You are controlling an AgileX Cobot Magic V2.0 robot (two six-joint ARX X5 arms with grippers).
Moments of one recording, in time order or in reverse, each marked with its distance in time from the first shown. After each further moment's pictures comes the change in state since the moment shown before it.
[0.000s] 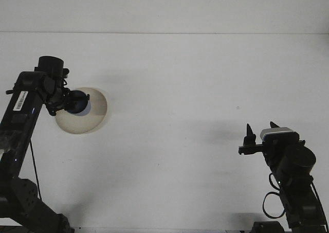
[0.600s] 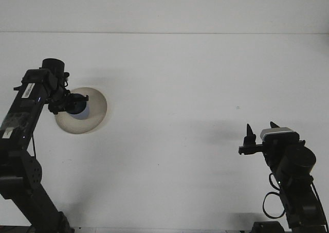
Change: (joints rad) left arm 0.044 0.164 0.000 0.048 0.000 0.006; right arm 0.000 0.000 0.000 0.000 0.000 0.000
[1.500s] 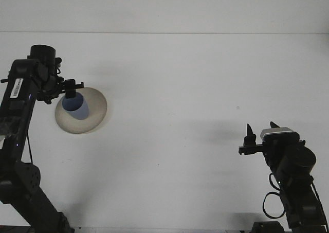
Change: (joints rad) left arm 0.001 -0.063 0.196 -0.101 0.023 -0.003; right arm 0.000 0.000 0.000 0.000 0.000 0.000
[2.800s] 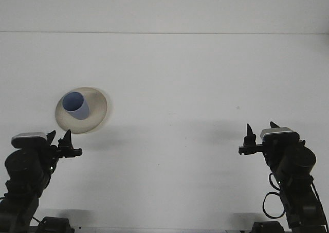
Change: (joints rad) left arm -0.142 -1.256 -1.155 0.683 0.000 -0.079; right arm 0.000 0.000 0.000 0.000 0.000 0.000
